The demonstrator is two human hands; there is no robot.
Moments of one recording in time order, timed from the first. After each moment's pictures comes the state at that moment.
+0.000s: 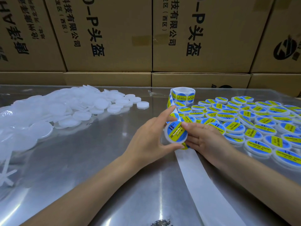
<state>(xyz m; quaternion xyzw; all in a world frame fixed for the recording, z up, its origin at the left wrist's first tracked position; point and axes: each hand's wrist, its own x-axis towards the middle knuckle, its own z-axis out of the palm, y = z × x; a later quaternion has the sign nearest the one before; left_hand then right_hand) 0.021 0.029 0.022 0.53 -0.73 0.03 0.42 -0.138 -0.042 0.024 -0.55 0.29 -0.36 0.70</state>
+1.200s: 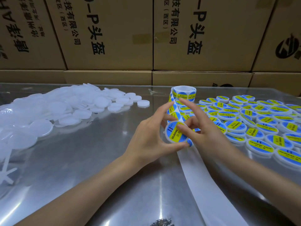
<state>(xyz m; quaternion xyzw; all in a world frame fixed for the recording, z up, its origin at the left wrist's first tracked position) 0.018 0.032 0.025 0.50 -0.71 0.00 0.50 -0.135 -0.040 0.029 -0.81 0.24 -0.41 0.34</state>
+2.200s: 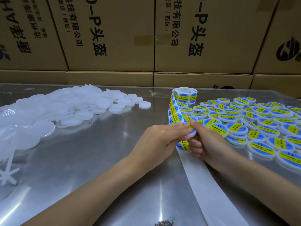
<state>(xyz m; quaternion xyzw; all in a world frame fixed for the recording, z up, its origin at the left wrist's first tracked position) 0.014 0.026 0.019 0.43 -0.79 0.11 0.43 -0.127 -0.035 0.028 -0.54 0.38 -0.35 0.67</state>
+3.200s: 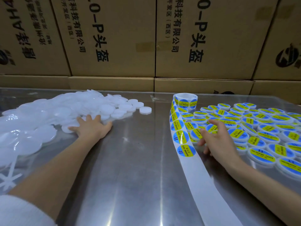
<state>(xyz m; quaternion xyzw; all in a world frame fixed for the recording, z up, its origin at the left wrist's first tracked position) 0.209 -0.006 0.005 0.94 -0.34 0.02 0.10 -0.146 -0.075 0.007 -0.66 0.49 -0.44 0.36</state>
